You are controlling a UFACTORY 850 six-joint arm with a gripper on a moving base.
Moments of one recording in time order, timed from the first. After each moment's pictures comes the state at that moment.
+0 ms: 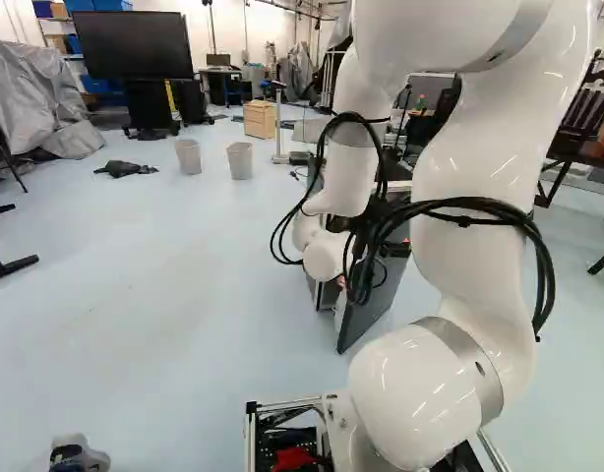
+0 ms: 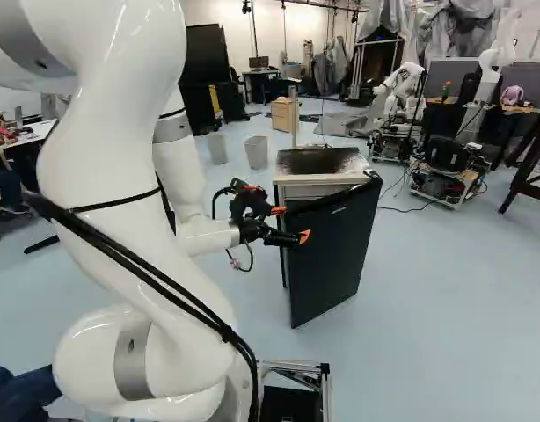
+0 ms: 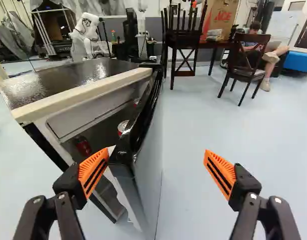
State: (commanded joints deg) arm 13.0 -16.1 -17.2 63.8 72.7 0.0
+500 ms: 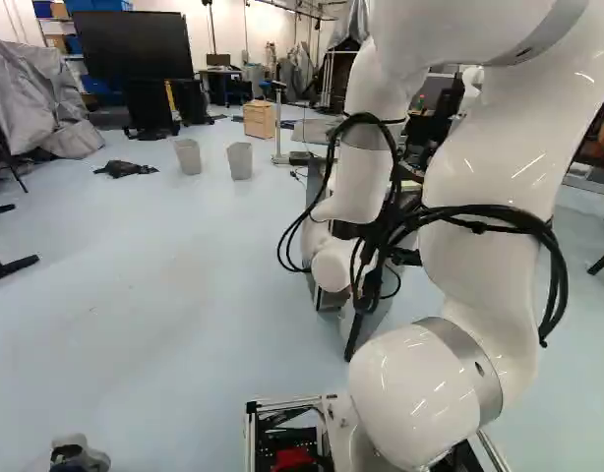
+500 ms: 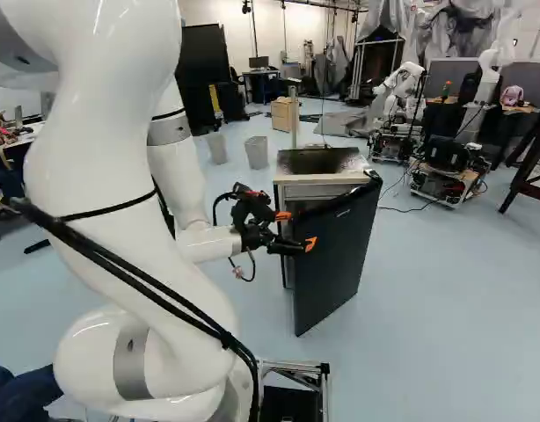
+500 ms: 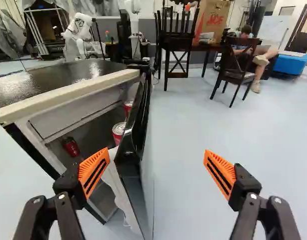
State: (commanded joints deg) arm 11.2 -12.7 -12.6 64.1 73.9 0.0
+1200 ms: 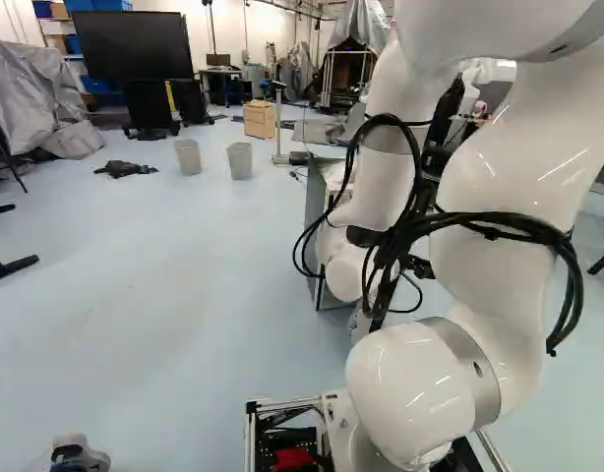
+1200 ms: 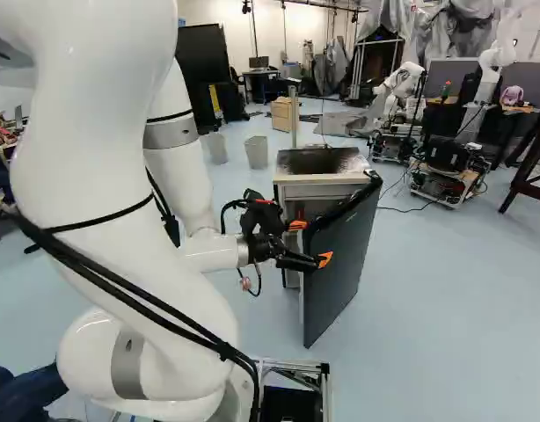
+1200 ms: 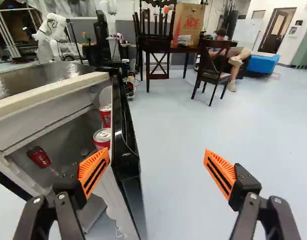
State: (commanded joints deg) arm 5.4 -9.4 -8.1 65.5 74.8 0.0
